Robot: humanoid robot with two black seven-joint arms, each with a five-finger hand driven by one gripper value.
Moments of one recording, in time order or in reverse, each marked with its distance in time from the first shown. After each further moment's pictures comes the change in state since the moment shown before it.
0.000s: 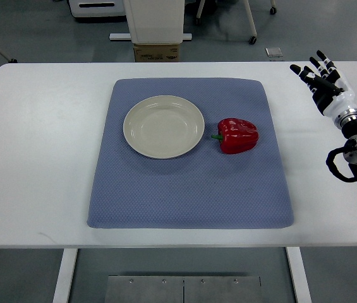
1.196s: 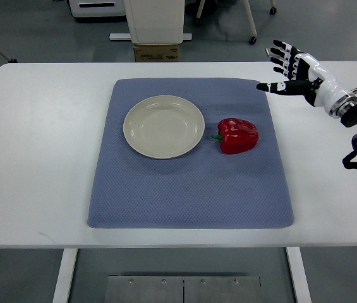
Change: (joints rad) left arm 0.000 0.000 0.000 0.000 0.000 0.000 0.000; right arm 0.122 -0.242 -0.487 0.255 -0.157 0.050 0.071
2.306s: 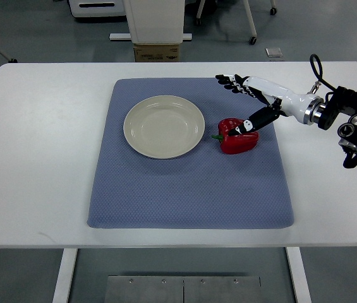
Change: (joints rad) left arm 0.000 0.000 0.000 0.000 0.000 0.000 0.000; right arm 0.216 -0.041 -0.425 0.087 -0.216 0.025 0.083
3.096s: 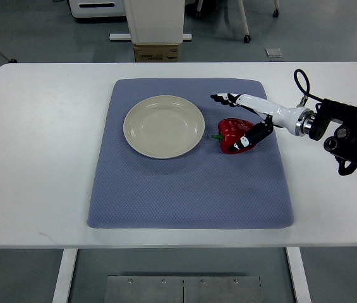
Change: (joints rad) left arm 0.000 0.000 0.000 0.000 0.000 0.000 0.000; right arm 0.056 0.062 -0.216 -0.080 -0.014 -0.090 0.049
